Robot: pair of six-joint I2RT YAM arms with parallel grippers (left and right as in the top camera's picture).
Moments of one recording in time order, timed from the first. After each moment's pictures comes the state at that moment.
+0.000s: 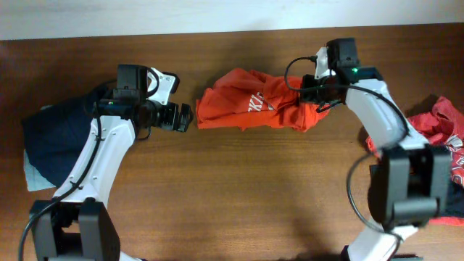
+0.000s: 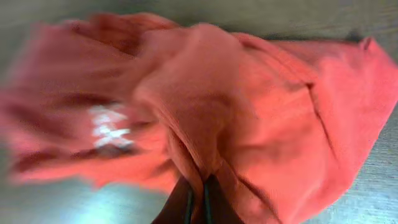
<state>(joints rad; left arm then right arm) -0.09 1.69 1.28 -0.64 0.31 0.16 0.04 1.86 1.51 -0.72 -0.29 0.18</state>
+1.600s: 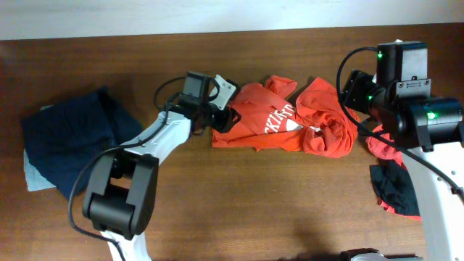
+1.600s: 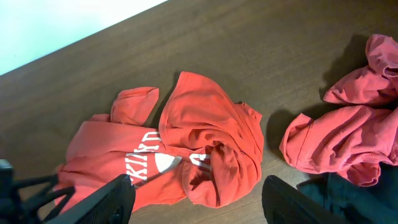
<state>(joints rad) -0.37 1.99 1.28 -0.22 0.44 0.15 0.07 1.37 1.59 -1.10 0.17 0.43</state>
